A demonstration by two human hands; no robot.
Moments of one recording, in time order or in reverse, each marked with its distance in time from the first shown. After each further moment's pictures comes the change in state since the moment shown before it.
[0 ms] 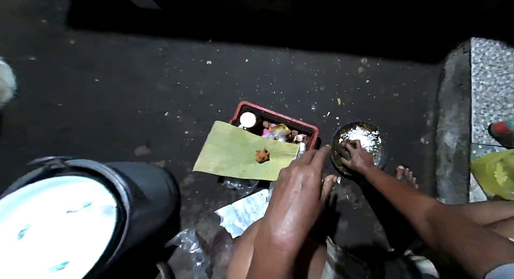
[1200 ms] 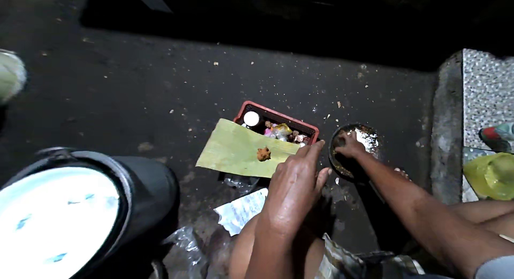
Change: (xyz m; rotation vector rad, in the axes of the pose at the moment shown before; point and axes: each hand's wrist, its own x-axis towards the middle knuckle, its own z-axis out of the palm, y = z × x) left_hand -0.007 -0.001 -0.003 -0.031 0.012 -0.071; right_hand 0.024 -0.025 -0.032 0.228 -0.050 0.127
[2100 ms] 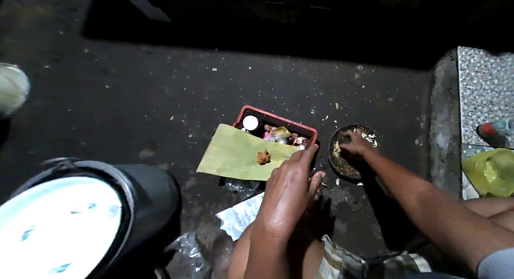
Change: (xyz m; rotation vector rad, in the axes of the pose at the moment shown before) left_hand -0.003 -0.009 0.001 0.001 -0.001 0.004; right_hand 0.014 0.025 -0.016 0.021 0.033 -0.014
